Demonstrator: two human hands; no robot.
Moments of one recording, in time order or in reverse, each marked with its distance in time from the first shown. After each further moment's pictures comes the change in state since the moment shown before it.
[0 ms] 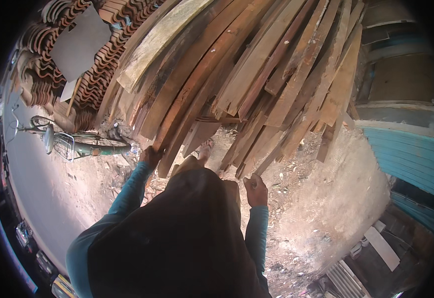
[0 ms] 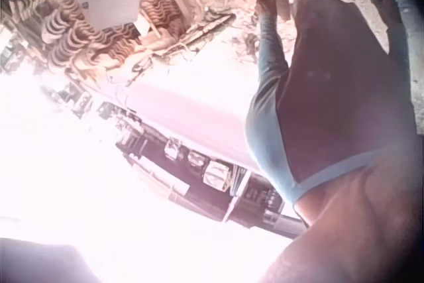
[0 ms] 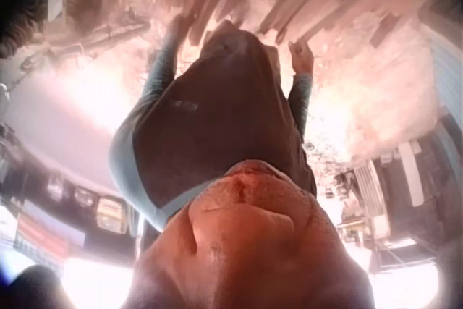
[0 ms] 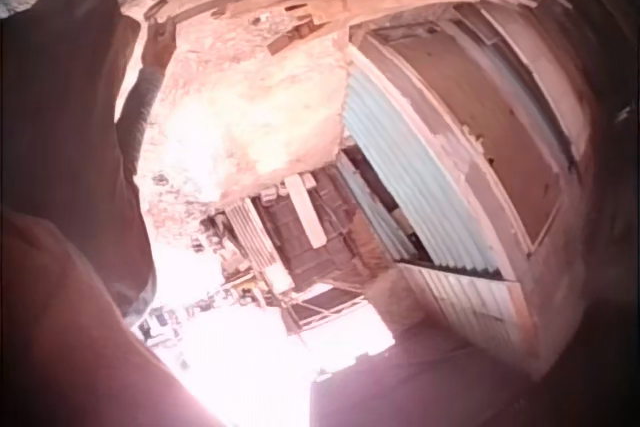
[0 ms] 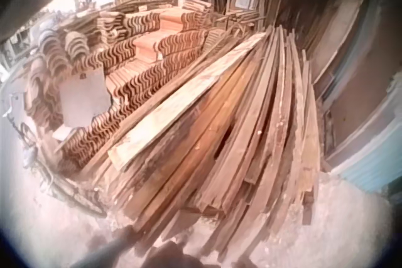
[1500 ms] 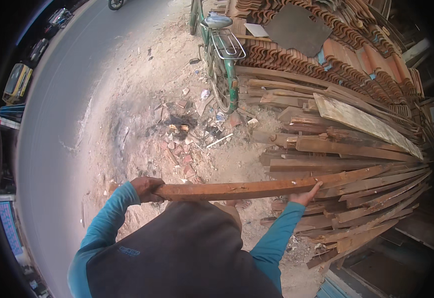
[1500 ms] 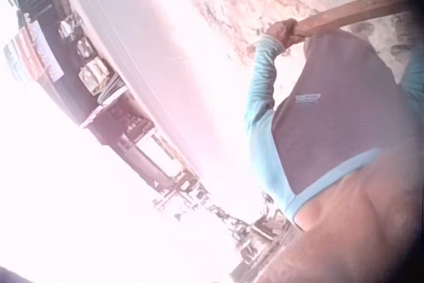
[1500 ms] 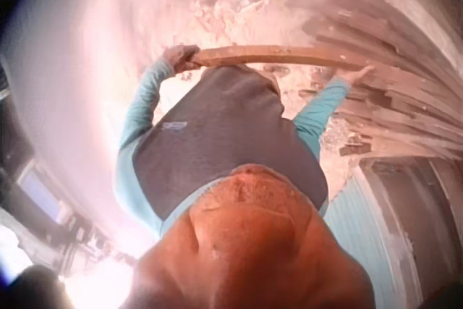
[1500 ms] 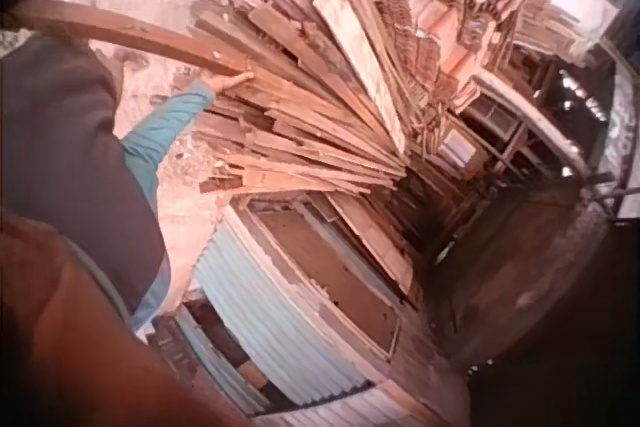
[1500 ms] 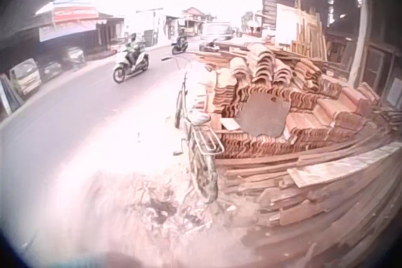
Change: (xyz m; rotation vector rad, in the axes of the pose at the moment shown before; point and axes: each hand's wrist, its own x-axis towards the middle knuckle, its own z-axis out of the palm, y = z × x) left_hand -0.662 -0.484 0.024 -0.507 -0.050 0.064; right_hand -0.271 -0.070 0.256 1.035 -0.437 -0.126
